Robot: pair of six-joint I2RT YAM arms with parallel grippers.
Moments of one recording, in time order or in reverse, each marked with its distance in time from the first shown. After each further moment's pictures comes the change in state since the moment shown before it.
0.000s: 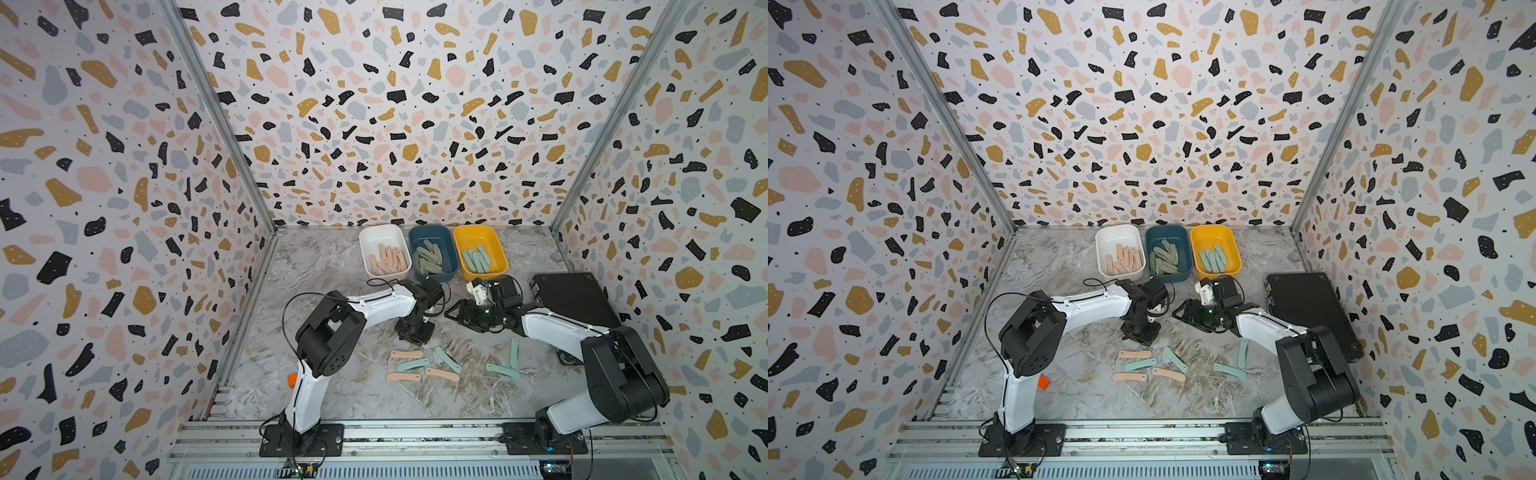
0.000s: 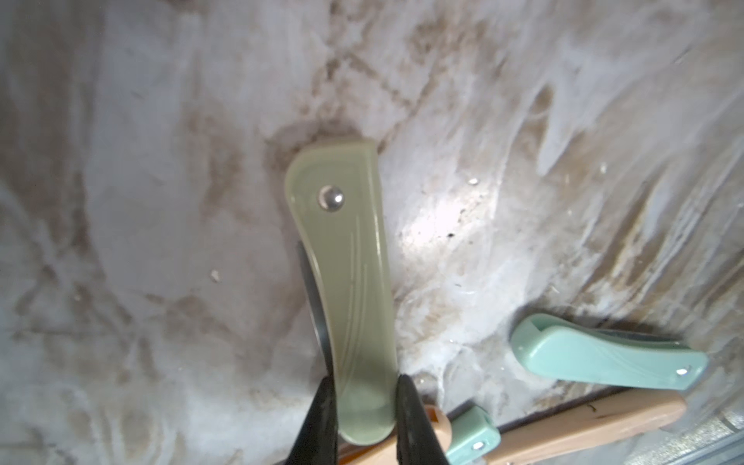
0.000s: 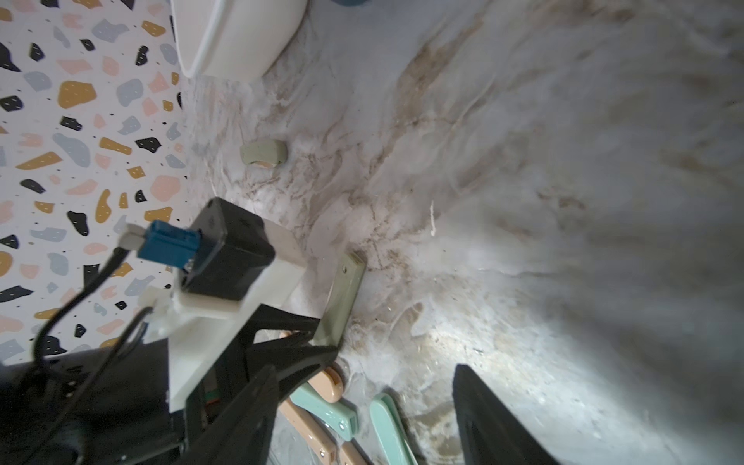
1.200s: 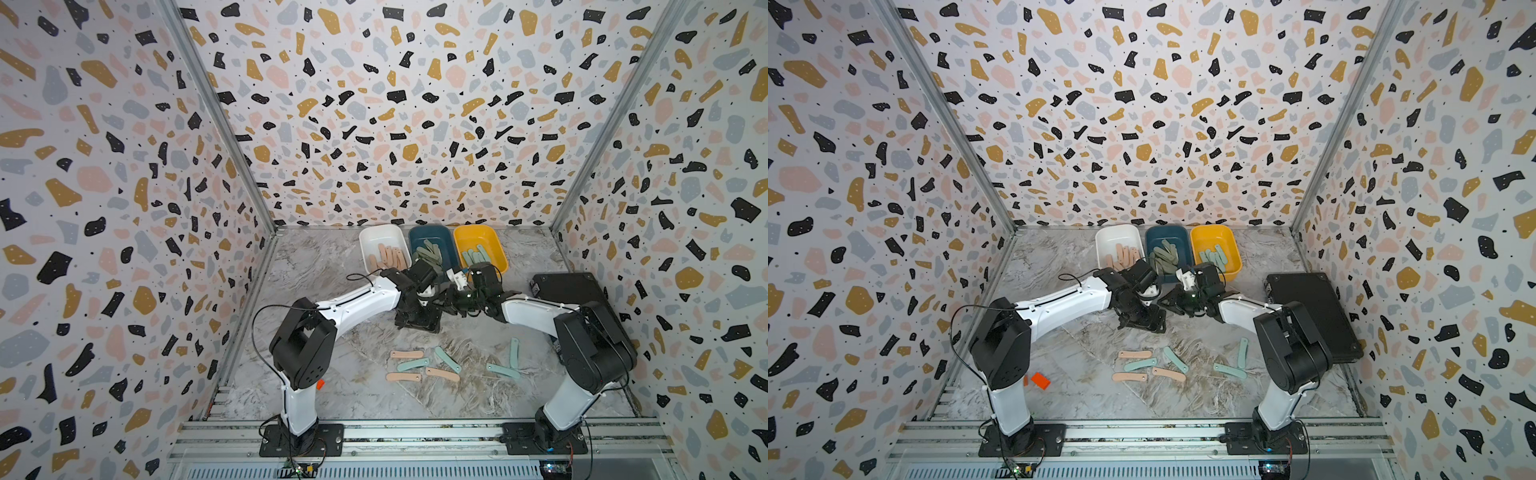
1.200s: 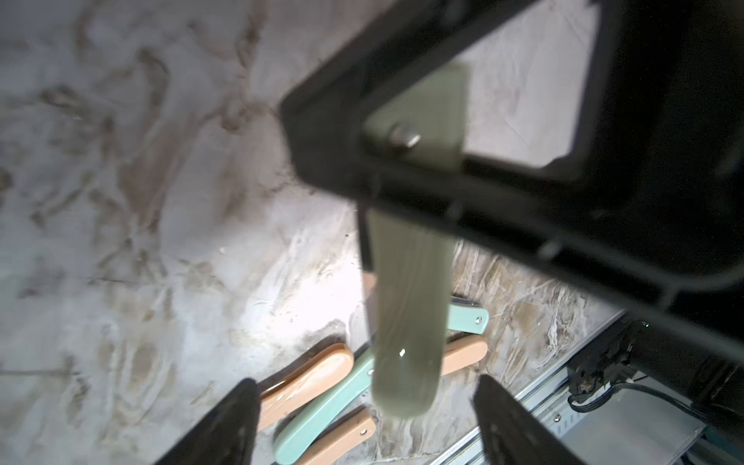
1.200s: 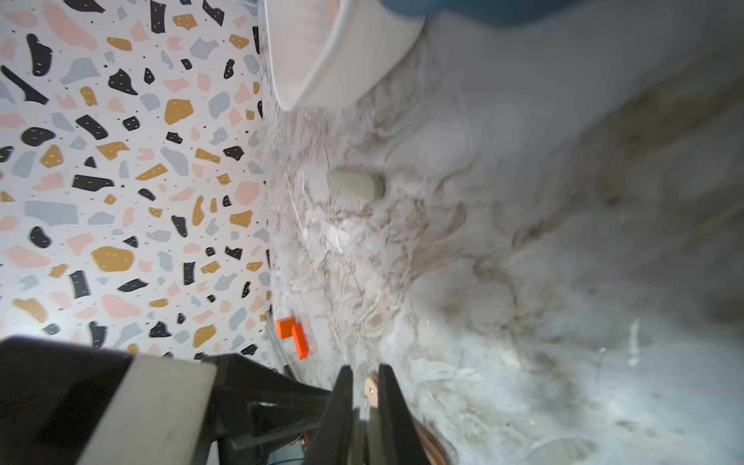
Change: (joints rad) left arm 0.084 -0.182 0.004 0.039 0.126 -0.108; right arm 0.055 0.204 0.276 0.027 -0.061 0.093
